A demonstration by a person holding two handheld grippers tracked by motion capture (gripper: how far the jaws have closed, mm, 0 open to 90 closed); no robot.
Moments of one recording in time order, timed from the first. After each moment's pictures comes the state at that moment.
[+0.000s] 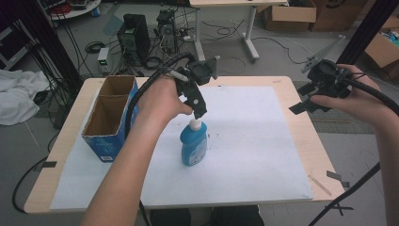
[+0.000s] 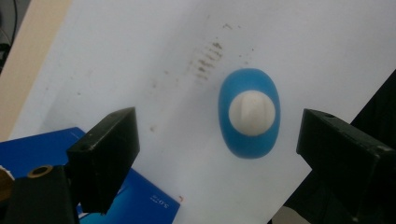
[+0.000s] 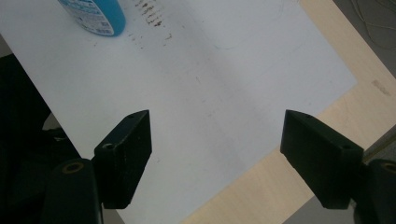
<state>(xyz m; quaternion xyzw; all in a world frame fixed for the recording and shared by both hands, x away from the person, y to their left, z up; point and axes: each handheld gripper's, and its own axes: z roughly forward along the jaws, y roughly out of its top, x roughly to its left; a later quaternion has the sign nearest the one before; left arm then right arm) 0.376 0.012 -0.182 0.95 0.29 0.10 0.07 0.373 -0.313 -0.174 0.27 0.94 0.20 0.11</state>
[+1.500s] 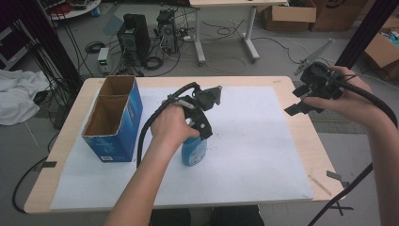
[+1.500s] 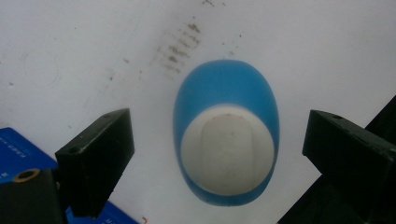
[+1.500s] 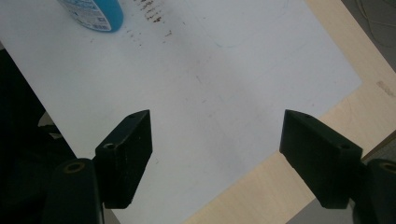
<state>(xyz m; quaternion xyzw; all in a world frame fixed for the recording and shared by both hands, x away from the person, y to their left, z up) 0.372 -0.003 -0.259 0.94 0.32 0.07 0.06 0.378 -0.303 -0.182 0.26 0.94 0.19 0.11</state>
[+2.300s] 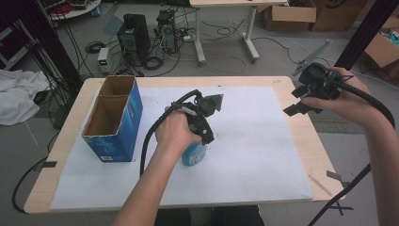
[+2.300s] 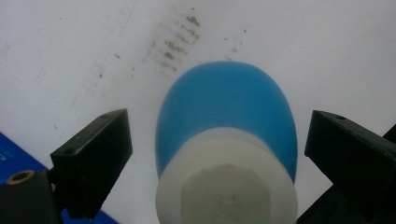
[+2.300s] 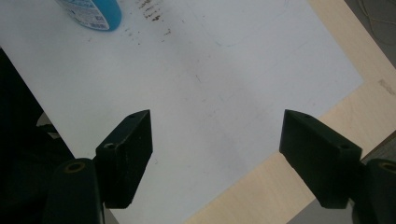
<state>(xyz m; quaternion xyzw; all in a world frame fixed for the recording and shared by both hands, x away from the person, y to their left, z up) 0.375 -0.008 -0.284 0.94 0.33 0.07 0.05 0.380 -0.301 -0.186 0.26 0.94 0.19 0.10</state>
